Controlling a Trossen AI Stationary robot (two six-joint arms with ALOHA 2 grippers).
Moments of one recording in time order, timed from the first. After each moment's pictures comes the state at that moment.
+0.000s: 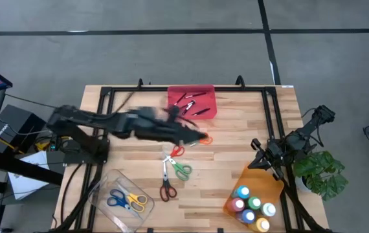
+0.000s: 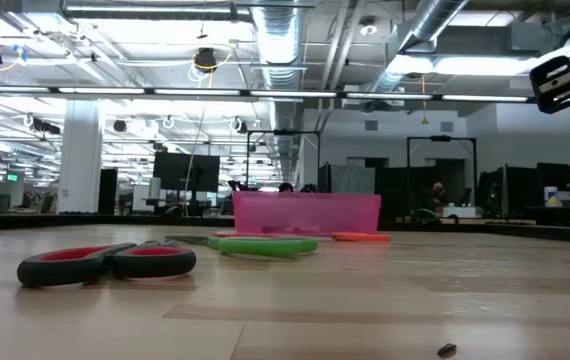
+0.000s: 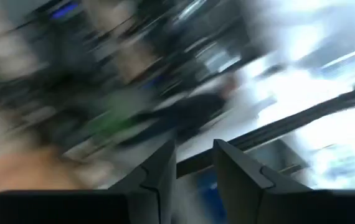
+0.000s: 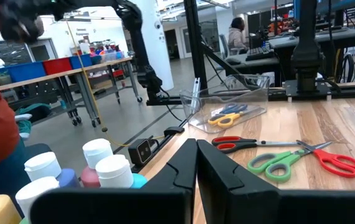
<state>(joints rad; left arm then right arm) -0.22 1.51 1.50 0.08 -0.18 -1.11 0.68 0.02 0.01 0.05 0.24 0.18</state>
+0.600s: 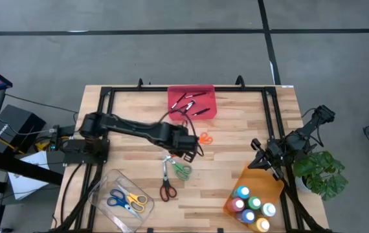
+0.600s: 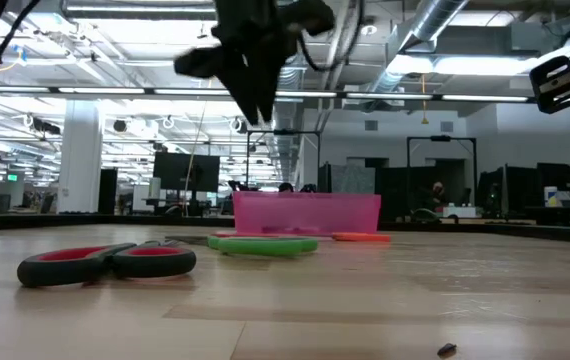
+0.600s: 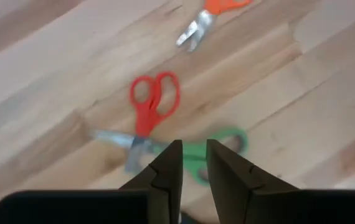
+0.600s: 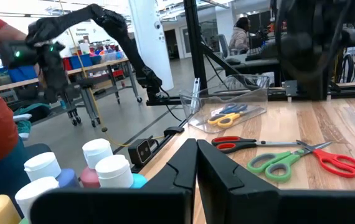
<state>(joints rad) -0.14 1.93 1.73 -1.15 -0.21 -1.14 0.68 0.02 0.01 0.05 0.24 0.18</state>
